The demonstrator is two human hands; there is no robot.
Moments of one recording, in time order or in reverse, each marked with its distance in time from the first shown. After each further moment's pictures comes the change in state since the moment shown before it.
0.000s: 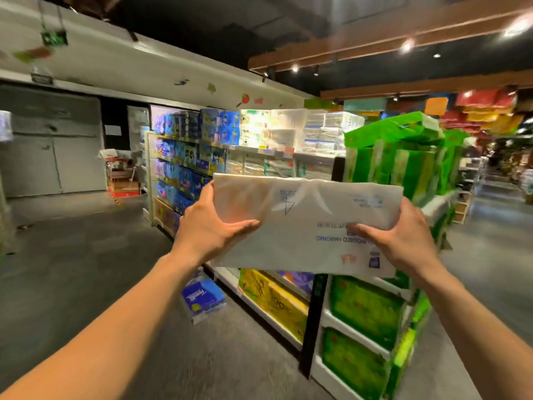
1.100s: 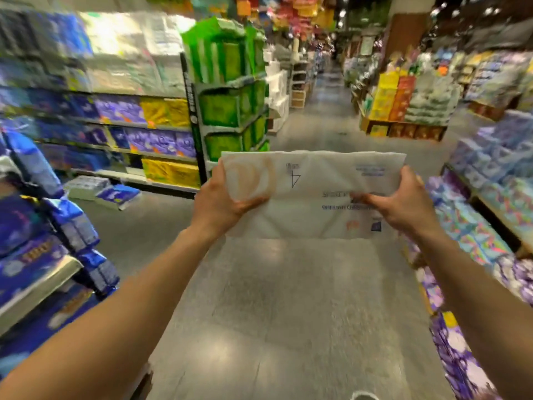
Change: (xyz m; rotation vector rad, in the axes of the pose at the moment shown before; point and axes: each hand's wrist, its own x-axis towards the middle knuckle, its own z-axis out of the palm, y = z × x) left_hand -0.913 0.333 -0.368 -0.220 -0.488 0.166; right_hand -0.977 -0.348 -0.611 -0.300 0.236 0.495
